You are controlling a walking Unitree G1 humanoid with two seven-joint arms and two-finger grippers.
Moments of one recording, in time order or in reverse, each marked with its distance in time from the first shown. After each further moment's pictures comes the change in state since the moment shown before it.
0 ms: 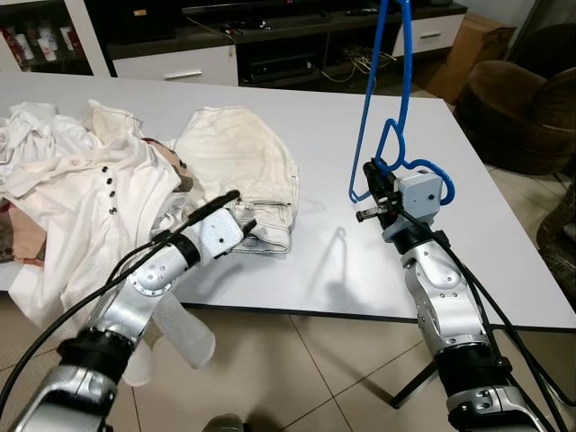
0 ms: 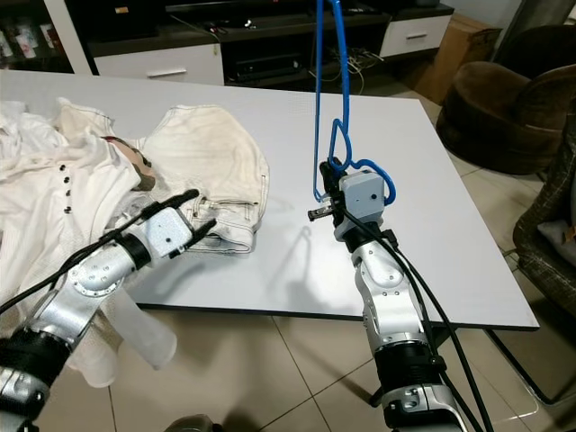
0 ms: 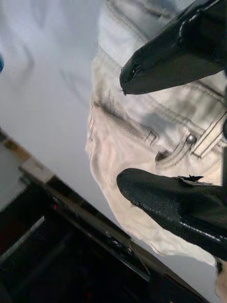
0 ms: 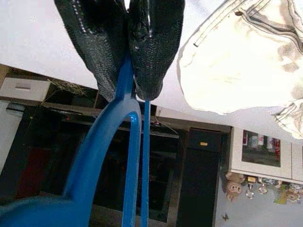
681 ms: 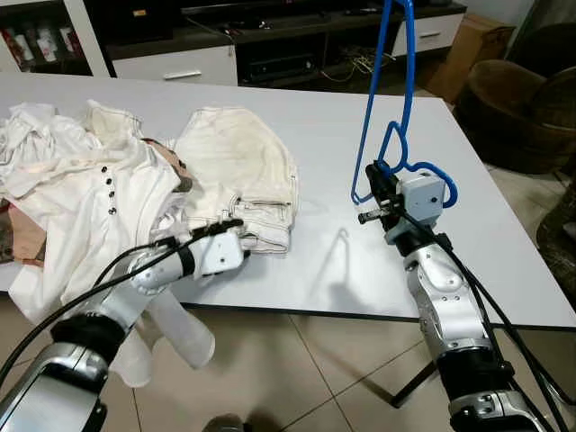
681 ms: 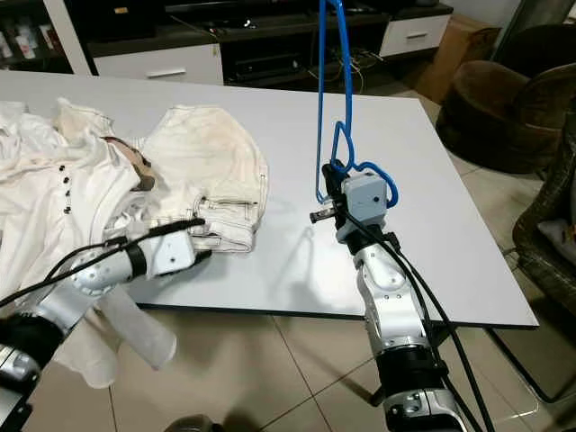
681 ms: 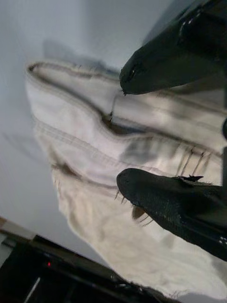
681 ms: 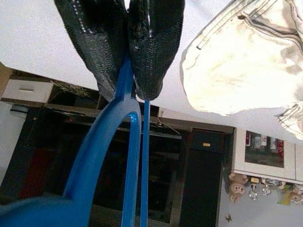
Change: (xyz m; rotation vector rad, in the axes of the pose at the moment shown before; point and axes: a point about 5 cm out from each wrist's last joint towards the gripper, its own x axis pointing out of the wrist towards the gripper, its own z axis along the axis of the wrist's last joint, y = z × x) left arm 0.001 -0.007 -0.019 0.102 0.085 -0.211; right arm -0.004 -0.002 0.001 -0.006 -0.002 -0.009
